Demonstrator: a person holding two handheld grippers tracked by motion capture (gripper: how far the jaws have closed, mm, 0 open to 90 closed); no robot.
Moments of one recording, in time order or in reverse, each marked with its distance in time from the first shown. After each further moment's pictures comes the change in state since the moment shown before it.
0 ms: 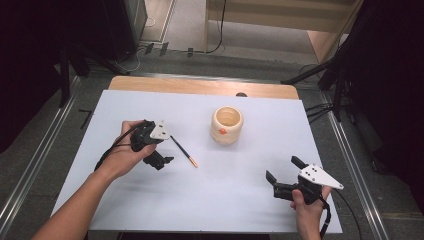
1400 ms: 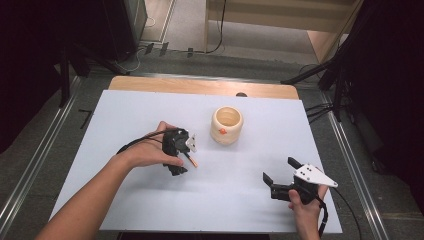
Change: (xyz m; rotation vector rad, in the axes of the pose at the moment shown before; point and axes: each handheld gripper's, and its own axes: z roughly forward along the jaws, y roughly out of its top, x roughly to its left) left arm -0.018 0.040 0.066 0.220 -0.194 0.282; right arm 0.003 -0.003 0.007 0.046 0.020 -0.021
